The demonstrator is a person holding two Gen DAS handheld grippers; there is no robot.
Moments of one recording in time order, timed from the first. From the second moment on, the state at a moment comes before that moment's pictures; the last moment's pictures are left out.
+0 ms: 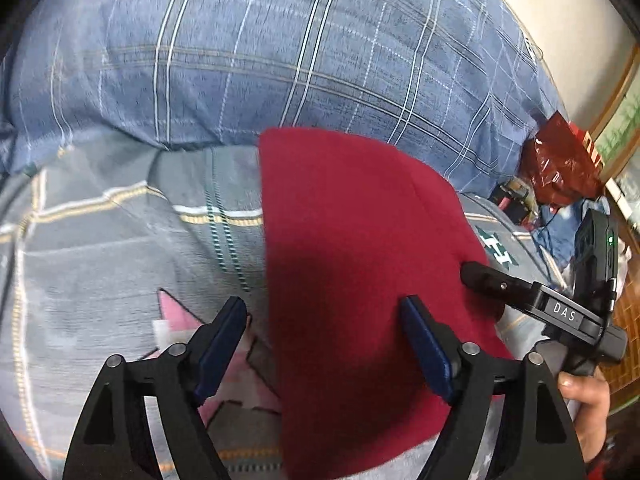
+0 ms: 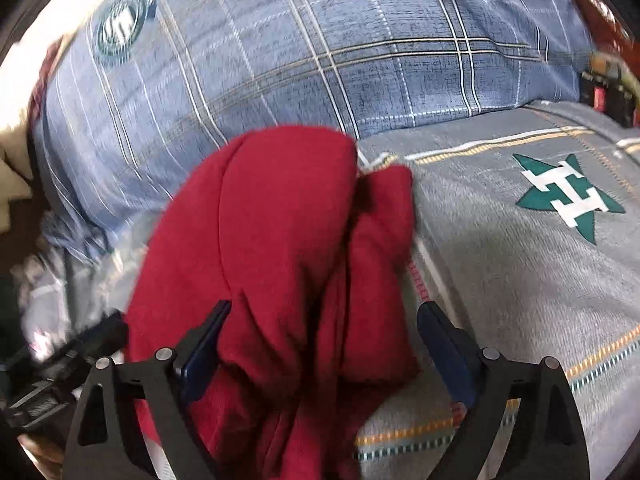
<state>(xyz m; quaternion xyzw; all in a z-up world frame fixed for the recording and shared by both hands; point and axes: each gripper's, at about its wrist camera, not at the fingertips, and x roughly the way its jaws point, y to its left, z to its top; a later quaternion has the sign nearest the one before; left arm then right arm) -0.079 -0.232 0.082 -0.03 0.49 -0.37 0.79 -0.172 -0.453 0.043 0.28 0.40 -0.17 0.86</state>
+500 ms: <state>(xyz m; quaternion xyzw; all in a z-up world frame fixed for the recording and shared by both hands) -0.073 -0.236 0.088 -0.03 0.49 -0.39 0.78 -0.158 -0.440 0.046 0.26 0.36 -0.11 0.89</state>
